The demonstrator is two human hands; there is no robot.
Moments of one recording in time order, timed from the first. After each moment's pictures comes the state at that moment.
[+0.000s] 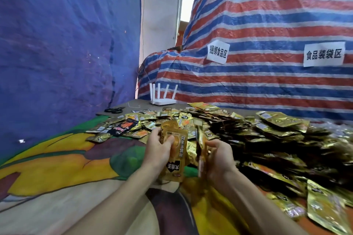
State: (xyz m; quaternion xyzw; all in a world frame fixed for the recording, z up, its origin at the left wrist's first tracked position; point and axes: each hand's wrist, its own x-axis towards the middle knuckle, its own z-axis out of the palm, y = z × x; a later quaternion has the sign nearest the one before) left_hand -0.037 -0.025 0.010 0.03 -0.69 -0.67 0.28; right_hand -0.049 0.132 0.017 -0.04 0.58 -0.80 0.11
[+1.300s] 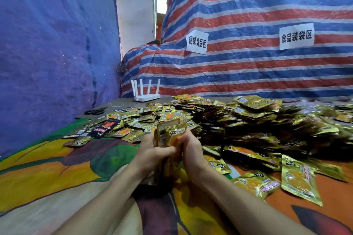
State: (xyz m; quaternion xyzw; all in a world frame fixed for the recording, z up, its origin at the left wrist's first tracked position) left_hand -0.020 -0.006 0.008 -0.18 -0.68 -0.70 0.14; right_hand -0.044 0.115 0.003 -0.15 0.57 -0.81 0.05
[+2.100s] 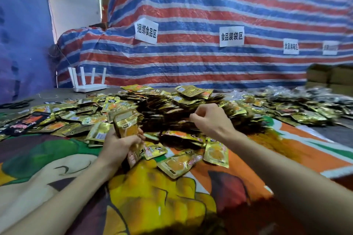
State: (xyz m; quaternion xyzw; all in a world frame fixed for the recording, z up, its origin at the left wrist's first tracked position) left_hand -0.033 0.067 -0.009 -0.12 -0.64 -0.74 0.13; right_hand -0.002 0.317 0.066 -0.01 0.93 -0.28 -0.23
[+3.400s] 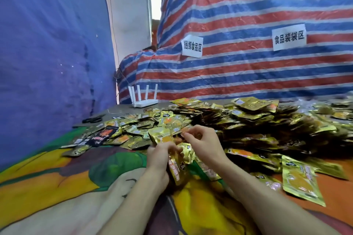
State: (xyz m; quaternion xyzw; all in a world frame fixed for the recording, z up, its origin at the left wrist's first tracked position) left_hand -0.027 0.031 0.015 0.08 -0.52 -0.85 0.07; right_hand -0.064 0.162 0.021 -0.18 0.80 -0.54 -0.21
